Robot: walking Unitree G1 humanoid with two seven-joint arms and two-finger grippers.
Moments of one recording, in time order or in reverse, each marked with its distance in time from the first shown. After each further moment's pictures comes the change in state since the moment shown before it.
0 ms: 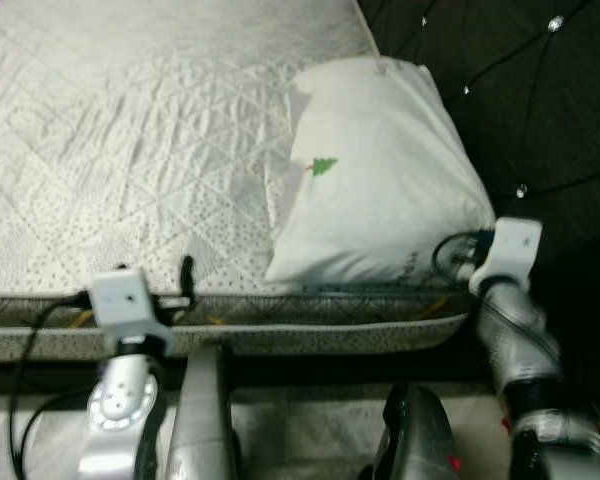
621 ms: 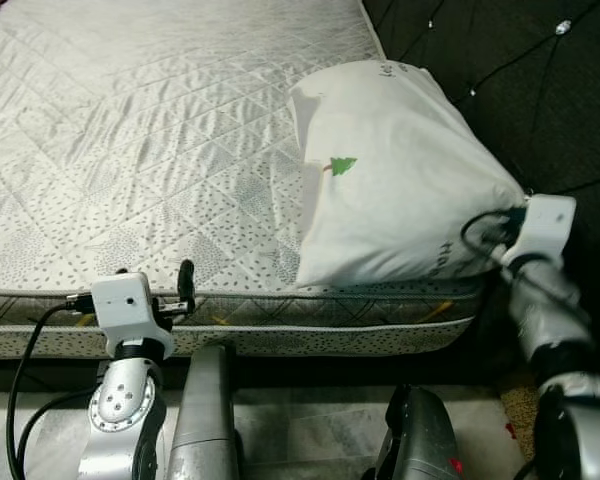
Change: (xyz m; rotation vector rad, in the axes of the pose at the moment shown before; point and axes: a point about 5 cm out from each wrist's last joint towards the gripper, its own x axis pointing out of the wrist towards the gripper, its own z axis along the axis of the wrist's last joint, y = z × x) left arm 0.001 0.003 -0.004 0.010 0.018 0.009; right arm 0.012 -0.022 0.003 -0.011 0.006 -0.031
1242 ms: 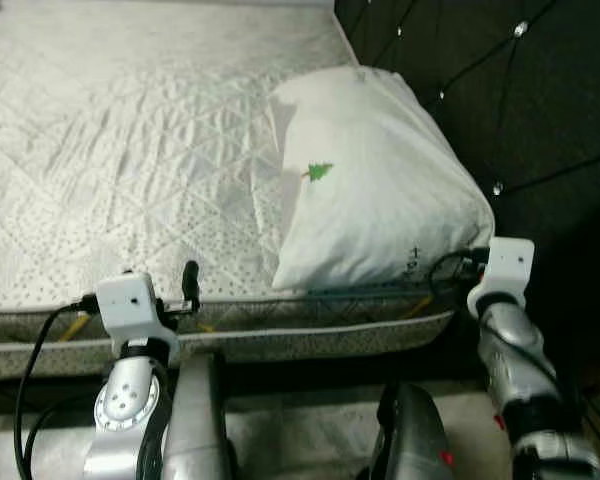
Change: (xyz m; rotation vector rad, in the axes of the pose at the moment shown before) left arm 0.000 -0.003 -0.001 -0.030 0.003 0.002; right arm -0.036 0.028 -0.037 0.003 -0.021 0.089
